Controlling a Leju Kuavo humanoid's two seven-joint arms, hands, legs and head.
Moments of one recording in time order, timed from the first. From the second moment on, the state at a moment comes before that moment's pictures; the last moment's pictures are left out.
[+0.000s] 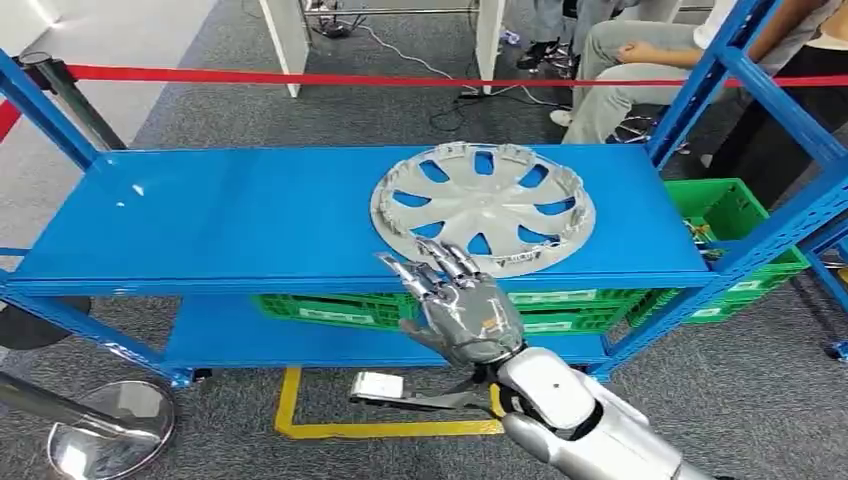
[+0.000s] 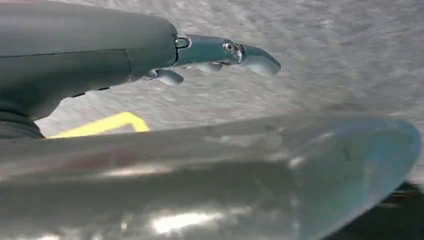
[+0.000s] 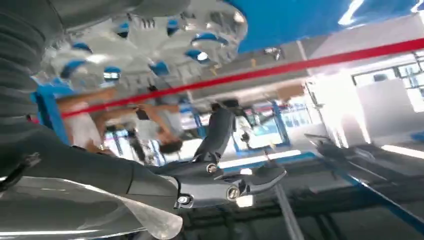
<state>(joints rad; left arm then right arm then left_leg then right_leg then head) 0.03 0.13 1.09 -0.10 -1.46 -0.42 -0.39 -0.27 -0.14 0.71 -1.47 1.25 -0.39 0.10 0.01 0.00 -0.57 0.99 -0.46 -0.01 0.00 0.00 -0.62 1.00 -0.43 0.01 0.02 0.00</state>
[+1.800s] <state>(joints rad) 0.12 0.30 1.02 -0.02 -1.45 -0.50 -0.43 -0.33 -0.12 0.78 -1.36 1.20 -0.41 0.08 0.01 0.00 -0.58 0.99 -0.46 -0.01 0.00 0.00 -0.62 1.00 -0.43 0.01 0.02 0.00</state>
